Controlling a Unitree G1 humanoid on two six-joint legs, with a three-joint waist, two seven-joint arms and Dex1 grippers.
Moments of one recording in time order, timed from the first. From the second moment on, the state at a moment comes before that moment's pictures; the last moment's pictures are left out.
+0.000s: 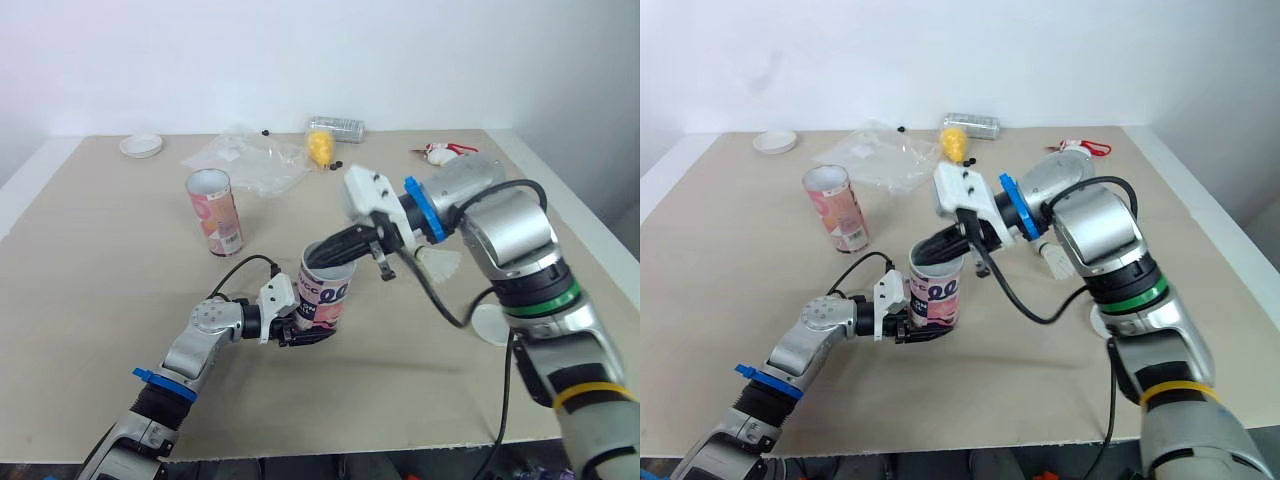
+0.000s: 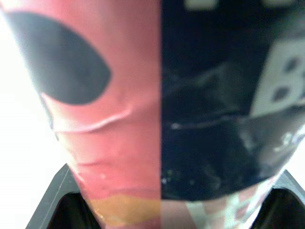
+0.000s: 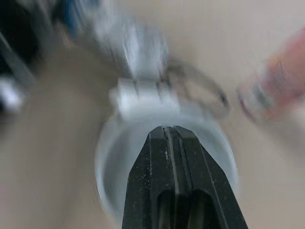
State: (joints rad) left arm -0.38 0.32 -0.29 0.15 -0.20 0.11 -1.03; right arm -1.03 -0.56 0.25 -0.03 0.38 0.69 1.44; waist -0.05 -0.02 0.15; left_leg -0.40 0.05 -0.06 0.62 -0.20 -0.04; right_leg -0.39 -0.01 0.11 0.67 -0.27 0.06
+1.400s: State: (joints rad) left arm -0.25 0.51 -0.18 0.03 -0.27 0.10 -1.11; right arm -0.24 -0.57 0.13 -0.17 0.35 0.28 1.11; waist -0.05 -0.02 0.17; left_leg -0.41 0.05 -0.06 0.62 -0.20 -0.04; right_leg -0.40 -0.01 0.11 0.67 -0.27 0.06
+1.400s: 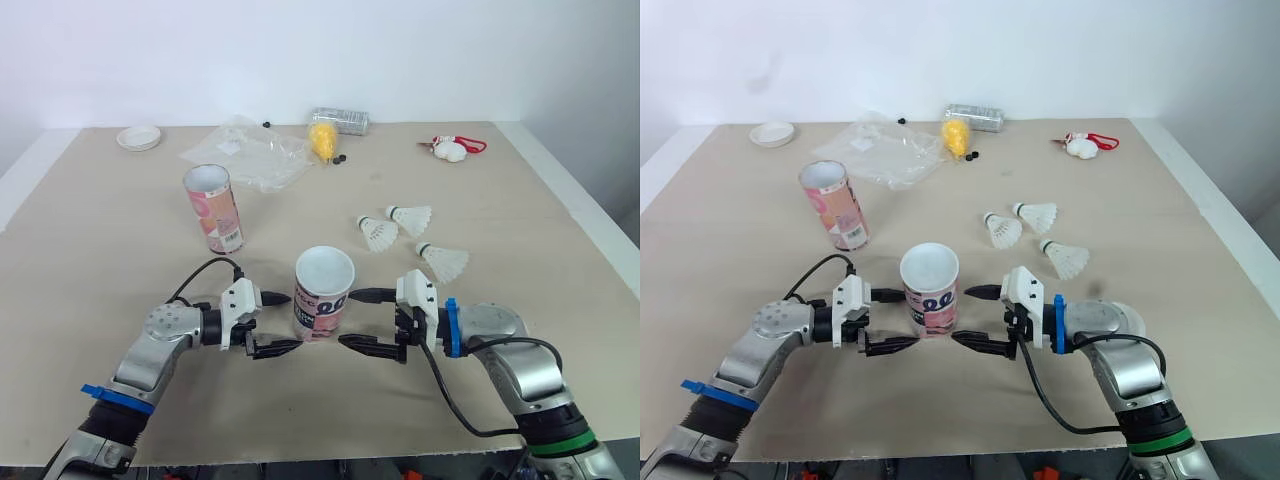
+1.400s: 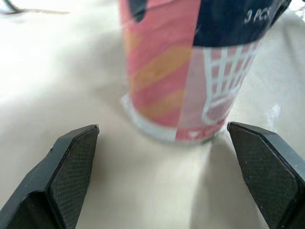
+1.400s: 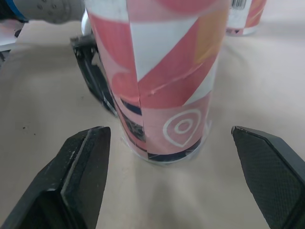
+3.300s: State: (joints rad) left arm -0.03 0.66 -0.07 -0.24 -0.37 0.19 -1.08; right arm -0.46 -0.34 0.35 0.20 0.23 -0.03 1.27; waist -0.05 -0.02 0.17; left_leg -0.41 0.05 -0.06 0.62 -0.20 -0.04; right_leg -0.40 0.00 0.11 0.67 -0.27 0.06
